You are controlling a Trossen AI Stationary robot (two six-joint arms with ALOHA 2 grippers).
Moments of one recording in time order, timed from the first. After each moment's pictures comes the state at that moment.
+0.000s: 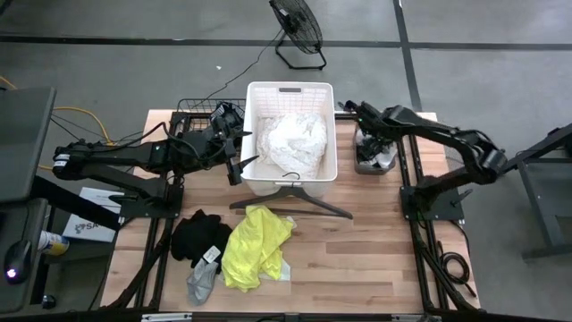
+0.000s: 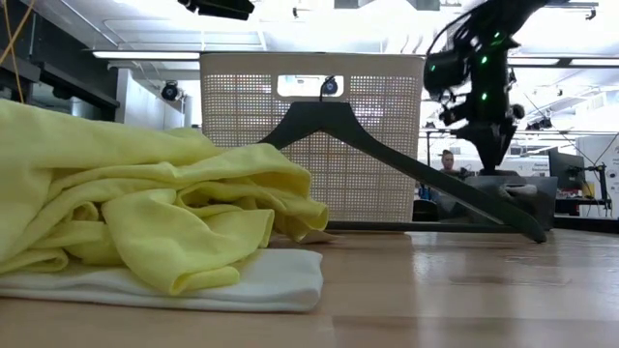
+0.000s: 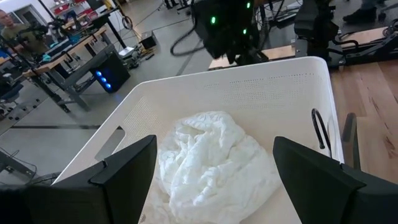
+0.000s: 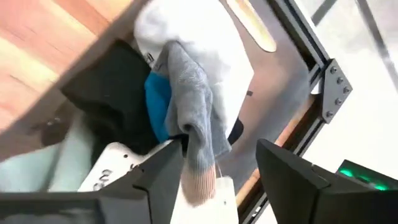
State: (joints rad) left arm 0.01 0.97 0.96 -0.22 -0.46 0.26; right arm -0.72 1.37 0.92 -1.09 0.39 0.12
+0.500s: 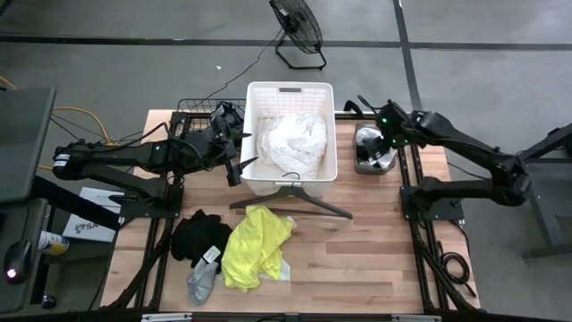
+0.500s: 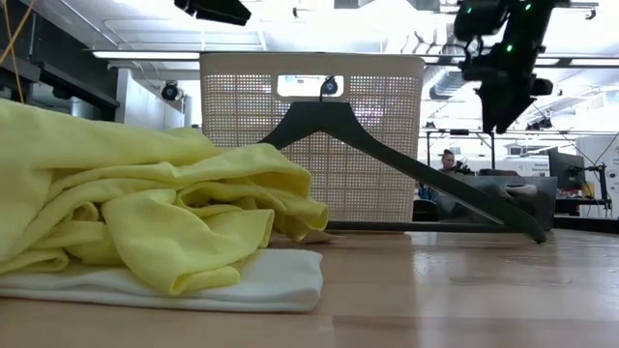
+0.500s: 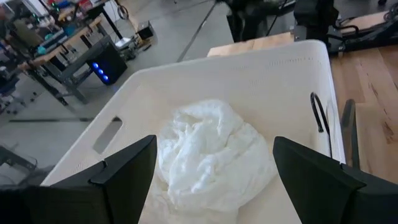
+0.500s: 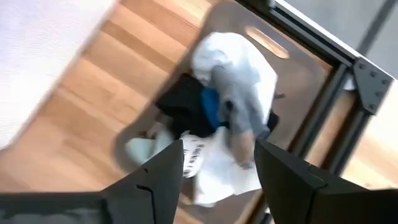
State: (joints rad) left arm 0.01 0.97 0.96 -0.27 -0.46 0.25; right arm -0.67 1.06 0.92 -1.12 0.21 0.31
